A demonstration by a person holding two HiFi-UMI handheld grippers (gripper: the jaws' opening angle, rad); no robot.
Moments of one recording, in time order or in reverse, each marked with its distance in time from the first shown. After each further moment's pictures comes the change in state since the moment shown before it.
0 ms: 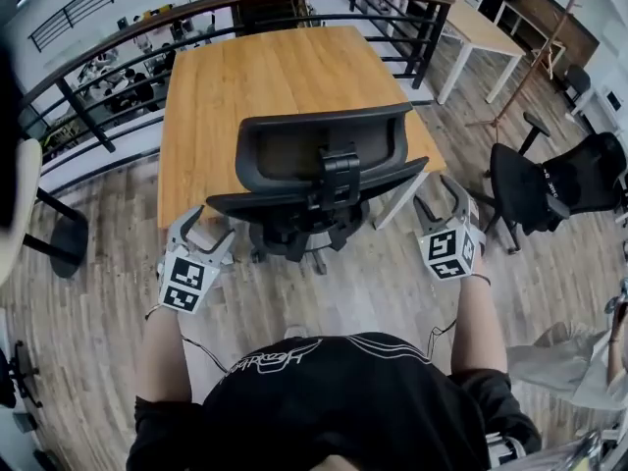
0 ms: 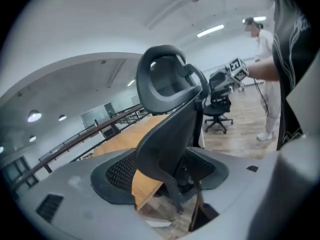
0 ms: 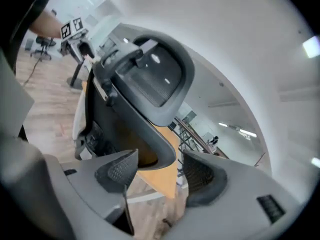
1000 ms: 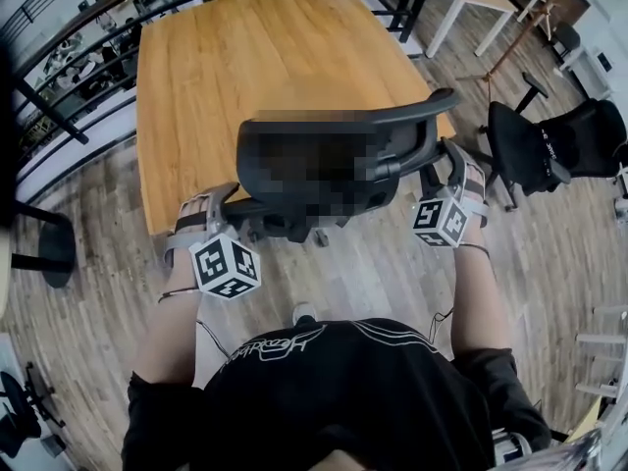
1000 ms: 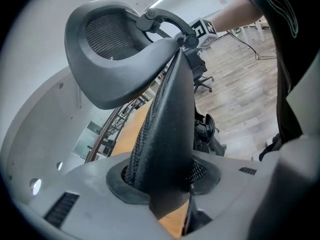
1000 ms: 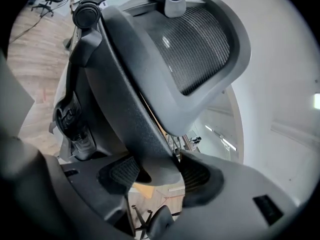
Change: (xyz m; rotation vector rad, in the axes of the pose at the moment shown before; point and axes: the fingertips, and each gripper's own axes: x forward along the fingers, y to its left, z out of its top) left arm 0.105 0.005 -0.005 0.538 0.192 -0.066; right arm 0.085 0.002 0.007 -0.240 0.178 -0.191
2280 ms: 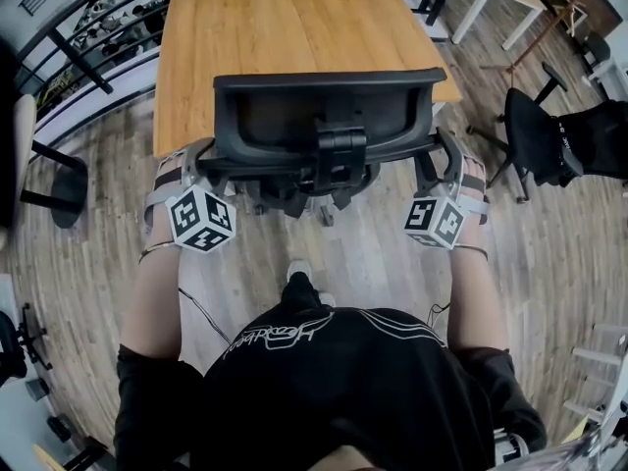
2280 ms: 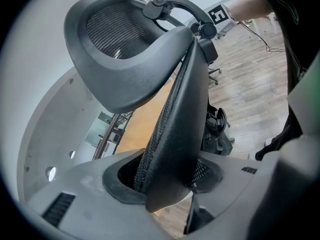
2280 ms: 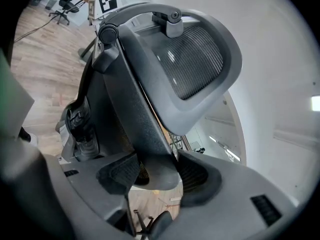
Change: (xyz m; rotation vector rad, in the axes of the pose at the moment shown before) left arm -0.085 -0.047 -0.018 -0.054 0.128 0.097; right arm -0.123 0.031 -0.007 -0.041 -0.133 0.042
